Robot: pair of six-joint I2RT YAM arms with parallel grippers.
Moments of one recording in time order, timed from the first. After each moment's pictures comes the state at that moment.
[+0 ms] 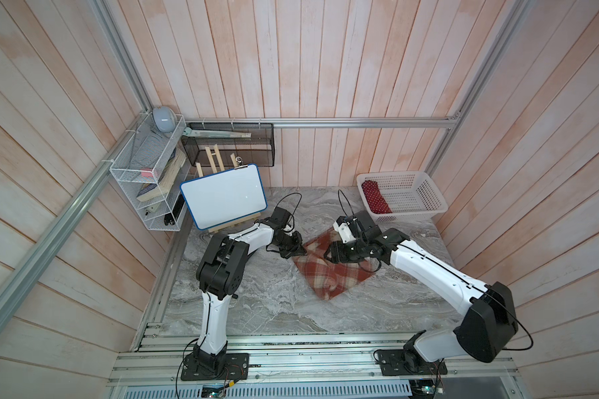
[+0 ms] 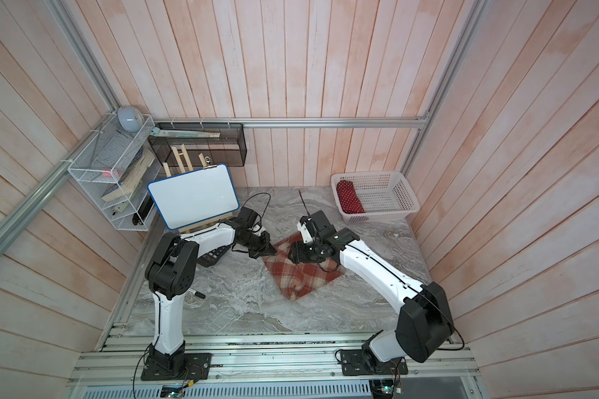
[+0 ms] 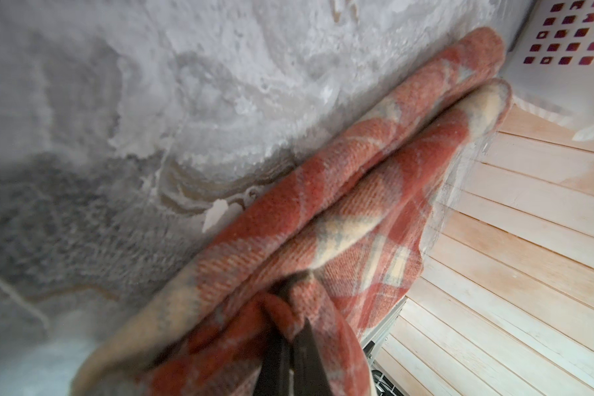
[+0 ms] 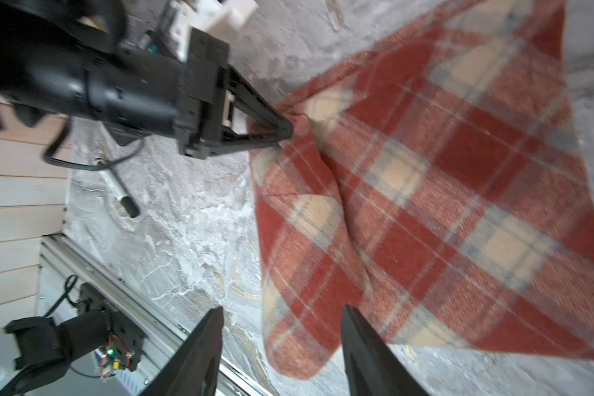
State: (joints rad) left arm -0.43 2.11 1.45 -0.49 0.65 -0.80; right arm 0.61 1.45 1.14 -0.74 -0.22 0.48
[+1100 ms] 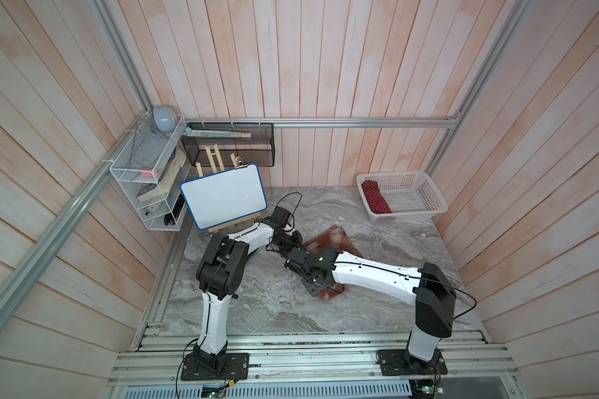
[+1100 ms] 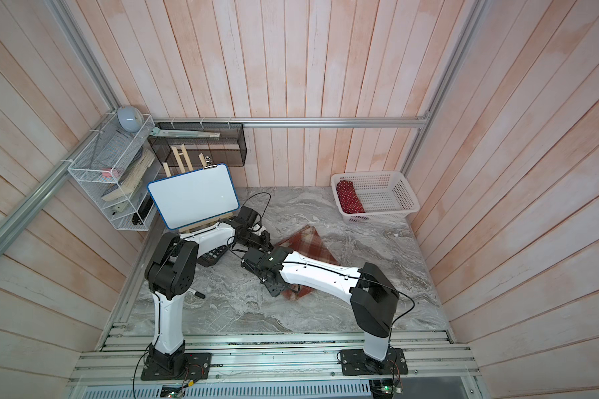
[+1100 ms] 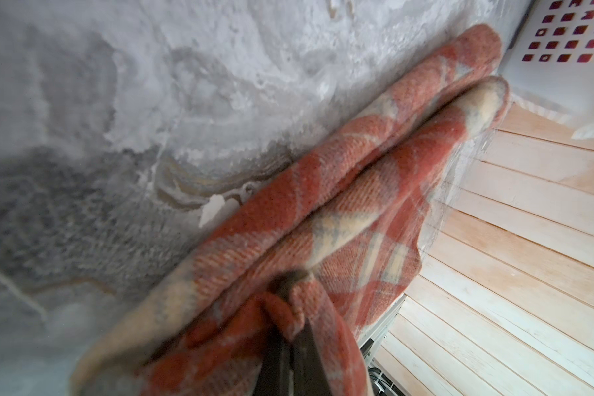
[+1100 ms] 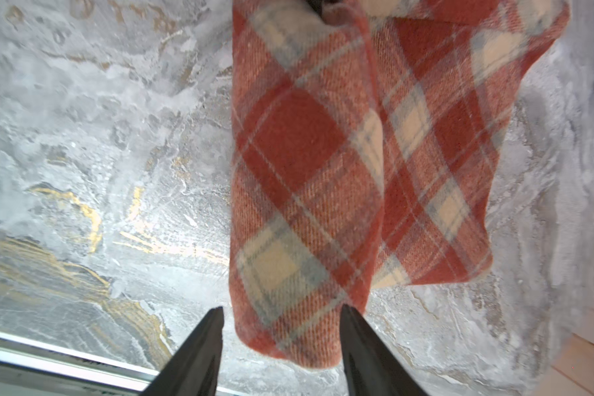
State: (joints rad) left arm -0.43 2.10 1.46 -0.51 0.65 -0.80; right arm 1.13 1.84 1.48 -1.14 0.37 0.45
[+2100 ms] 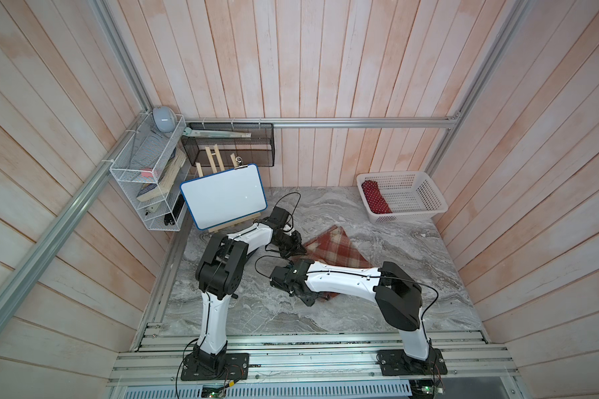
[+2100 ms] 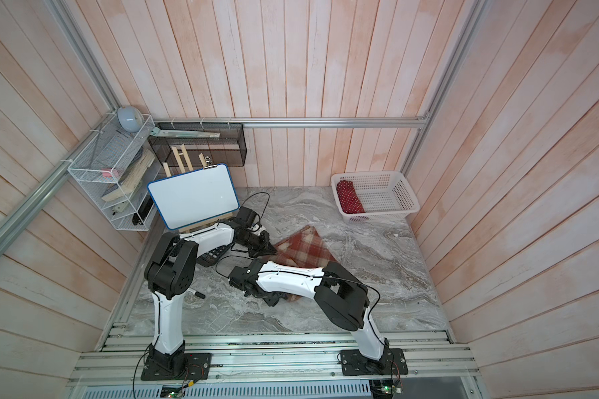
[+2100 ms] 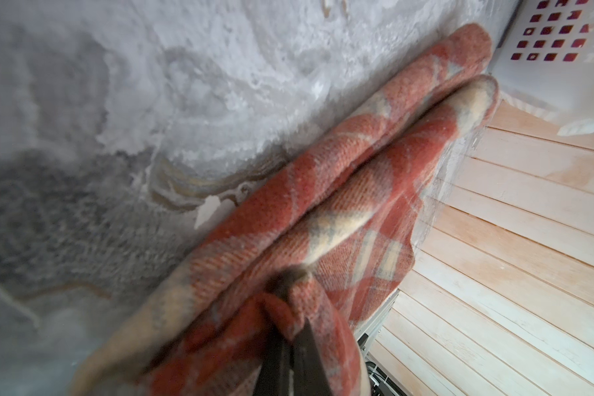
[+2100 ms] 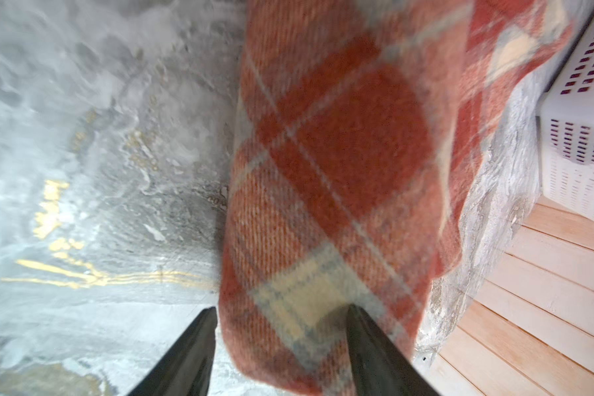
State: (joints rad) left arm -0.42 2.10 1.45 -0.49 0.68 -0.80; right arm 1.18 2.03 1.59 -1.24 0.50 0.47
